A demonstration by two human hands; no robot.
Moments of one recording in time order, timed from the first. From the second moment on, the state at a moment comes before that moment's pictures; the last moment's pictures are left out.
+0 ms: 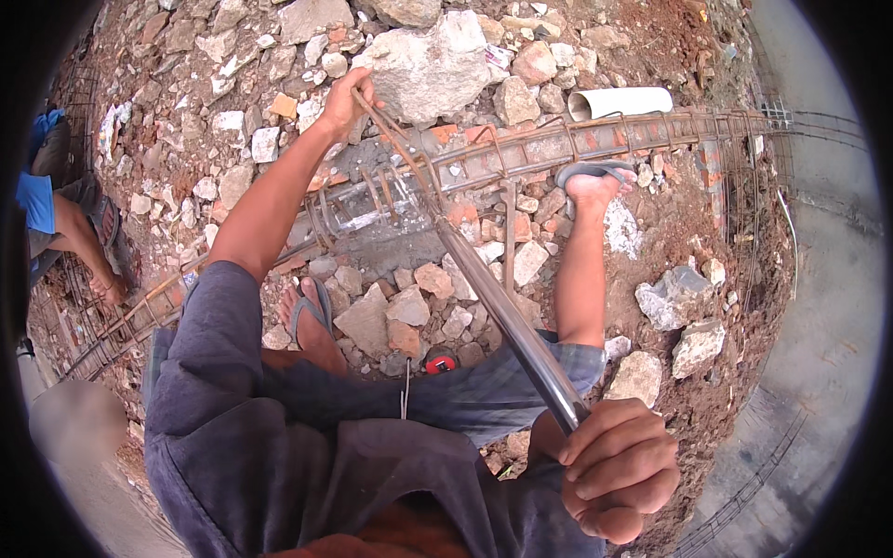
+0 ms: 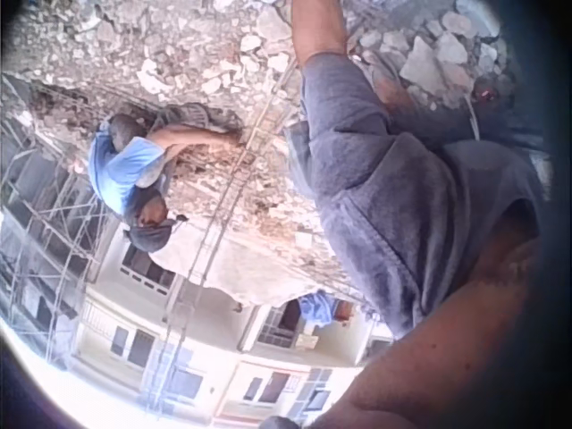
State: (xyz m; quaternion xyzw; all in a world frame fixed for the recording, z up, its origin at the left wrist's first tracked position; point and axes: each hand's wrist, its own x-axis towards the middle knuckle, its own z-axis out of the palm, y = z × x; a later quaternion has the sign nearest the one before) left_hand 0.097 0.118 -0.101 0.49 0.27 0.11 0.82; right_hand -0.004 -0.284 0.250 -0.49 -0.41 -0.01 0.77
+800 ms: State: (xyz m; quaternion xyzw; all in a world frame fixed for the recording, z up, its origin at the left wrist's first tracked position) left_hand 0.085 0.124 -0.091 0.70 0.18 0.07 0.69; right_hand 0.008 -0.223 0.283 -0.55 -0.46 -0.01 0.70
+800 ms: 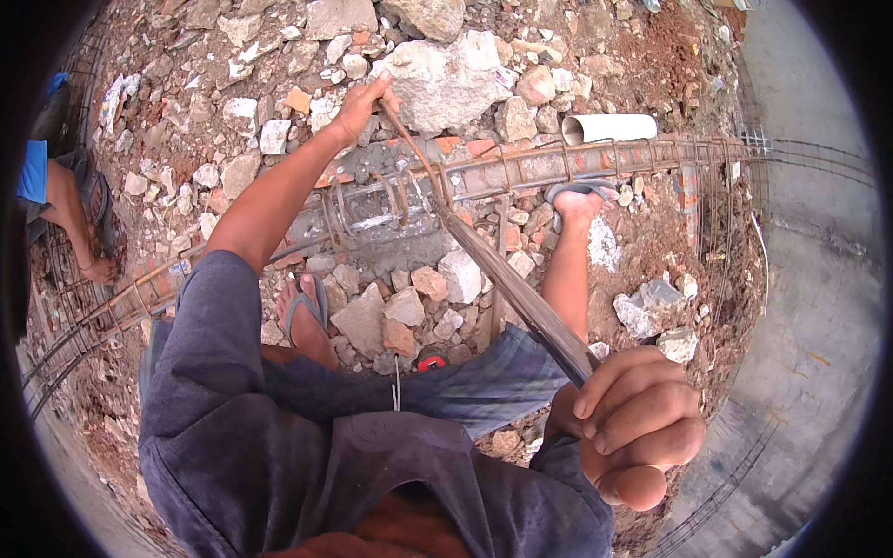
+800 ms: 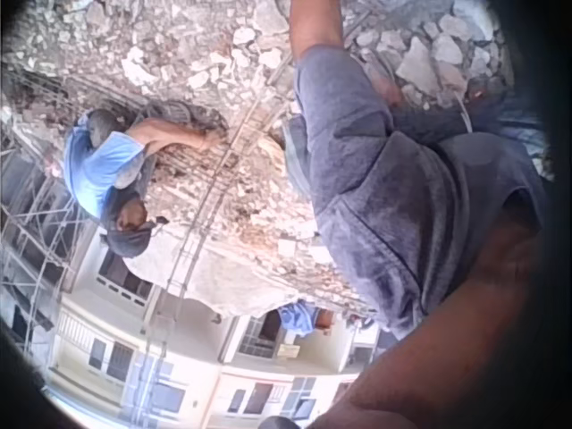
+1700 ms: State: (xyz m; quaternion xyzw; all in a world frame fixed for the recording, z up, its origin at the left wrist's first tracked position) left_hand 0.084 0.127 -0.117 0.81 0.20 0.02 0.55; right_hand 0.041 -0.198 0.294 -0.50 -0.44 0.06 0.74
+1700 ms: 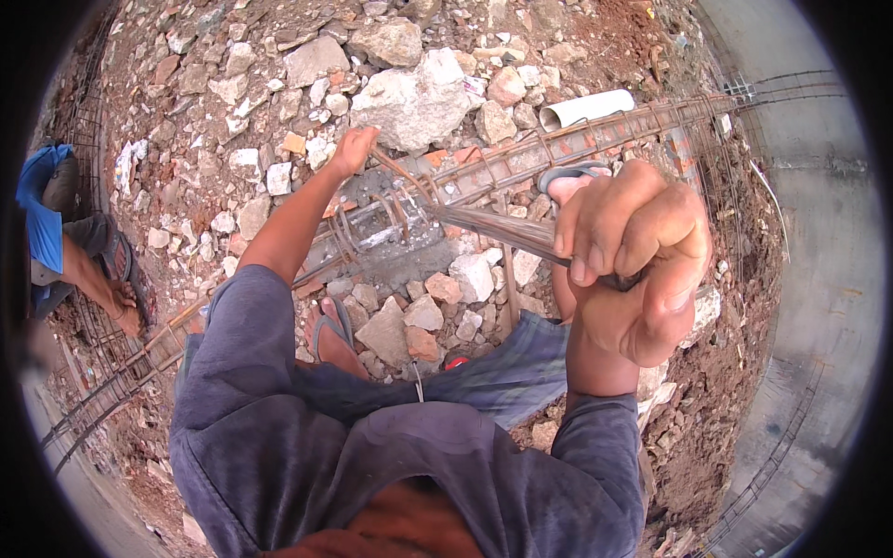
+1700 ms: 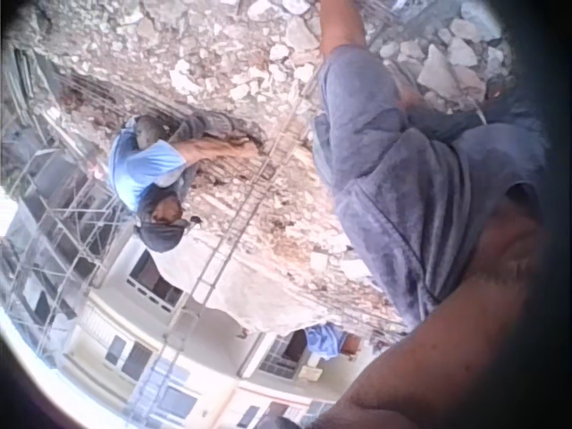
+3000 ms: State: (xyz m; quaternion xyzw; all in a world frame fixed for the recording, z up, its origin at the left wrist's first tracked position) left_hand 0.070 0.116 -0.100 0.71 0.18 0.01 0.68; right_hand 0.057 -0.147 0.220 -0.44 -0.38 0.04 0.81
